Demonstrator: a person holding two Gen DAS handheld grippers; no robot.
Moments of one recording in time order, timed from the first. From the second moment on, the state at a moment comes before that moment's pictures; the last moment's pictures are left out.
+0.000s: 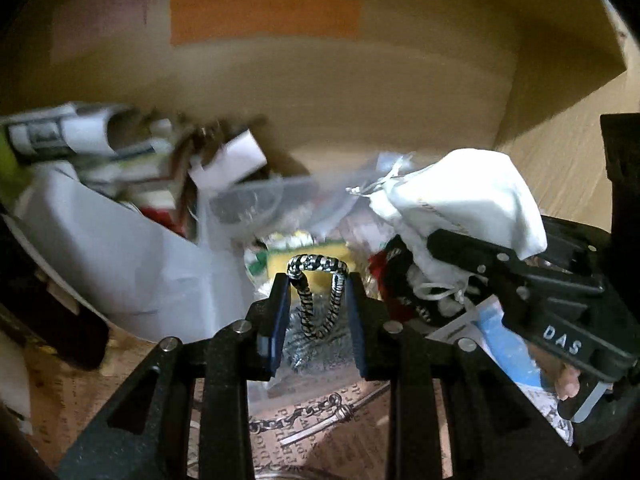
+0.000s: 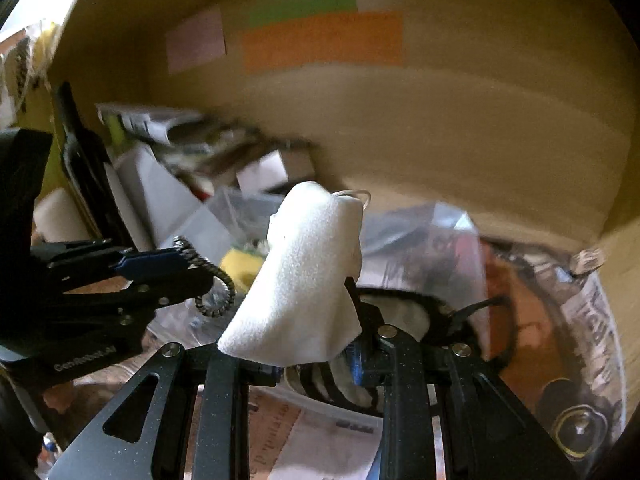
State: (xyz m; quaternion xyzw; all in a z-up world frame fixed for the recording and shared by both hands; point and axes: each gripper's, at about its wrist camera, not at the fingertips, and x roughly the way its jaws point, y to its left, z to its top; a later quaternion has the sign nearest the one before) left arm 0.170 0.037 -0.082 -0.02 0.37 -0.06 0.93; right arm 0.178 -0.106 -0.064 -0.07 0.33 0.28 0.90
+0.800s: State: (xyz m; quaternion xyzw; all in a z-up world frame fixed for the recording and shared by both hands) left arm 0.109 0.038 -0.019 -0.03 0.26 -0.04 0.96; right arm 0.120 -0.144 0.005 -0.05 0.21 0.26 0.94
